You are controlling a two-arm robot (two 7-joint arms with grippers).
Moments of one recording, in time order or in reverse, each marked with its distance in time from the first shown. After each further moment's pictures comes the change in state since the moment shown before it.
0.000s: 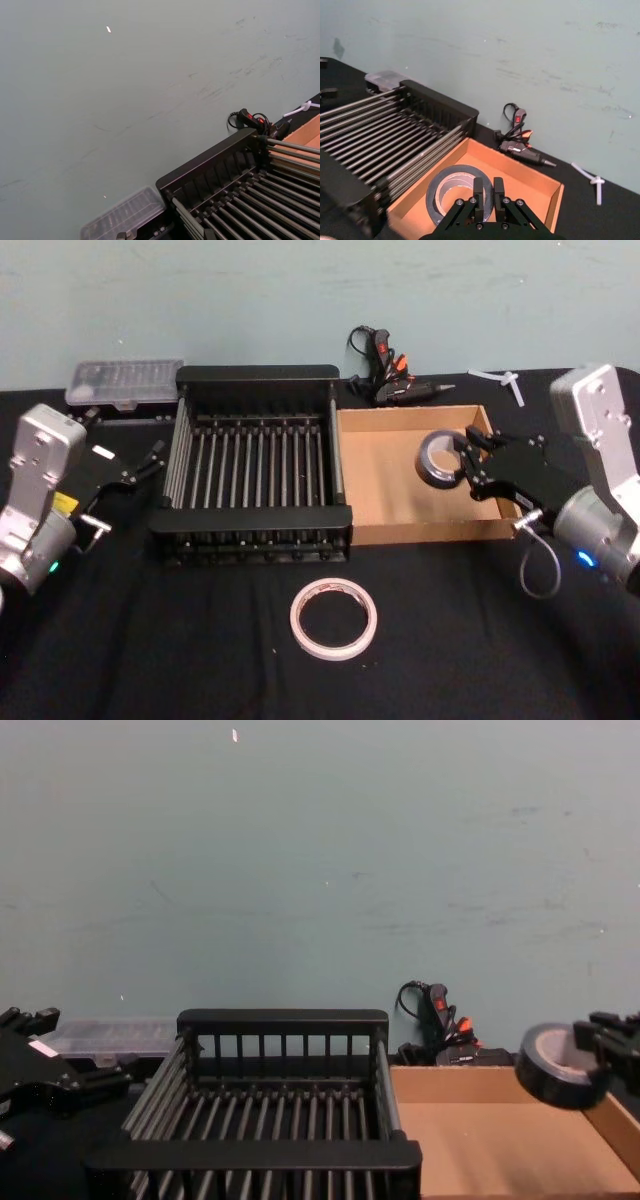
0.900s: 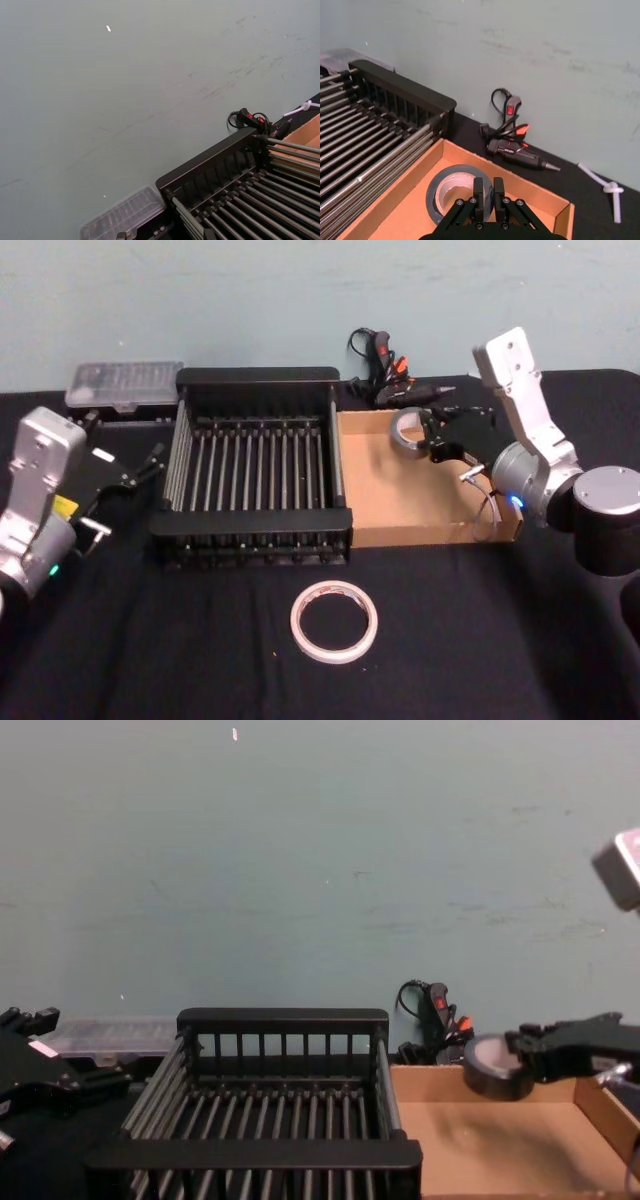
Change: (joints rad) left arm 0.000 0.000 0.000 0.000 0.000 0.000 0.000; right arm 0.328 -0.158 -0.086 0.436 -0.103 0.002 -0.006
